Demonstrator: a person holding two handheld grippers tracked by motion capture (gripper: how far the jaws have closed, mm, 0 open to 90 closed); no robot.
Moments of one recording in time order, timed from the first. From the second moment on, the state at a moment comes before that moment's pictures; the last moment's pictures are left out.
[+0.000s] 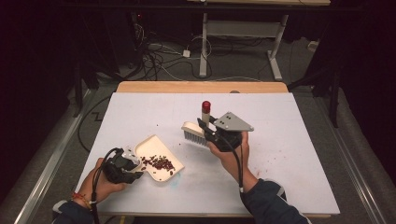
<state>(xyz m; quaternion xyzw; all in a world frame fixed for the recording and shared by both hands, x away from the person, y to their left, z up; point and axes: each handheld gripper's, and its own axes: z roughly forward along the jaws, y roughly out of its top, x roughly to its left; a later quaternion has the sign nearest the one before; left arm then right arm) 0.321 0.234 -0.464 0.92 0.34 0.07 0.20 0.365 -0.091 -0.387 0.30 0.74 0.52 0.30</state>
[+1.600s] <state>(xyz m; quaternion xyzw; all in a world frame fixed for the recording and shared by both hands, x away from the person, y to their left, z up) 0.317 0.225 -0.464 0.88 0.43 0.06 0.21 0.353 -0.055 -0.403 0.26 0.77 0.50 0.30</state>
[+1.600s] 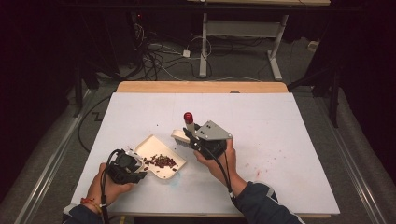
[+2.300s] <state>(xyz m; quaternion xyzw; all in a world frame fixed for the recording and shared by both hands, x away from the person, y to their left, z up) 0.320 0.231 -0.467 0.87 0.45 0.06 0.21 0.385 -0.028 -0.381 0.21 0.77 0.54 0.28</state>
